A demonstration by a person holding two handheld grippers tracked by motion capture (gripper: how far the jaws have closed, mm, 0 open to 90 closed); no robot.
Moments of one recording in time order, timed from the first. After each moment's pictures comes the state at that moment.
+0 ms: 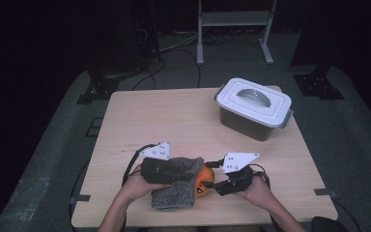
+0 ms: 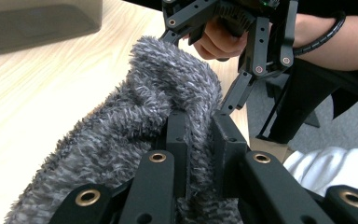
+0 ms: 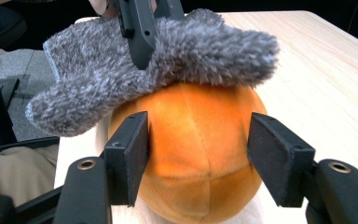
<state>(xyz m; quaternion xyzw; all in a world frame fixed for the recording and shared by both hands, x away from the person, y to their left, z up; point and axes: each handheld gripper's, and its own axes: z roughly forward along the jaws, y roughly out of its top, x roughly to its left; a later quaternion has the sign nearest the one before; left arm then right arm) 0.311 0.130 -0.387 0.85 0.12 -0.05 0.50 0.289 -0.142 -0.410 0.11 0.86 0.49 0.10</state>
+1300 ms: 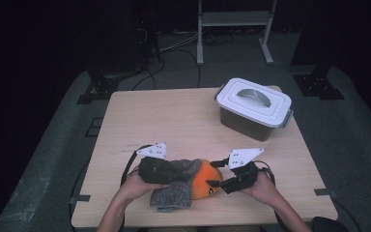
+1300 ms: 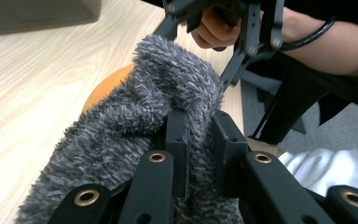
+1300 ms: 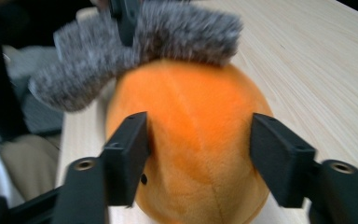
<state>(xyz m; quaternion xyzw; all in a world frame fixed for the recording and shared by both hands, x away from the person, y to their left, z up) 0.315 0.138 -0.395 0.85 0.14 -0.06 0.50 0.299 -0.157 -0.413 0.12 0.86 0.48 0.07</state>
